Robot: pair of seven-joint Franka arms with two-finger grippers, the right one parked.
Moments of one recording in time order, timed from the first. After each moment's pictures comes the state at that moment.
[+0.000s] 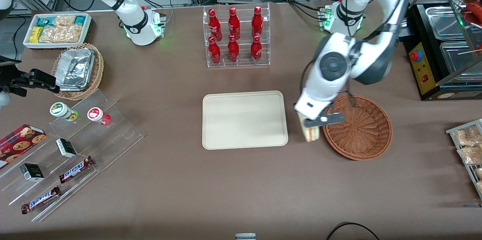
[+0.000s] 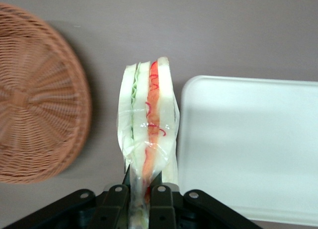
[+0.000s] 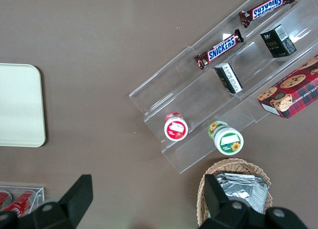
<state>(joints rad) -0.49 0.34 -0.06 -1.76 0.06 2.03 -0.65</state>
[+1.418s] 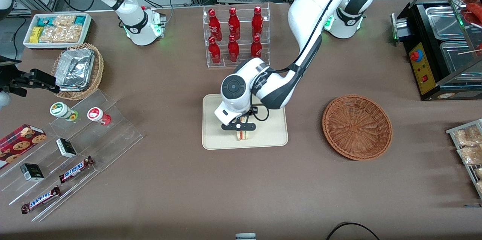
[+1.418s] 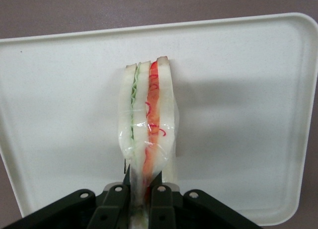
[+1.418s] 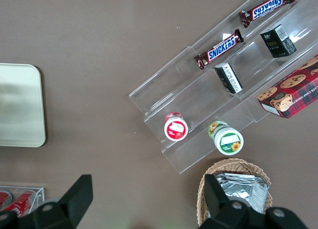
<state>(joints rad) -0.71 0.87 -0.12 -1.16 0.03 1.93 -0.76</state>
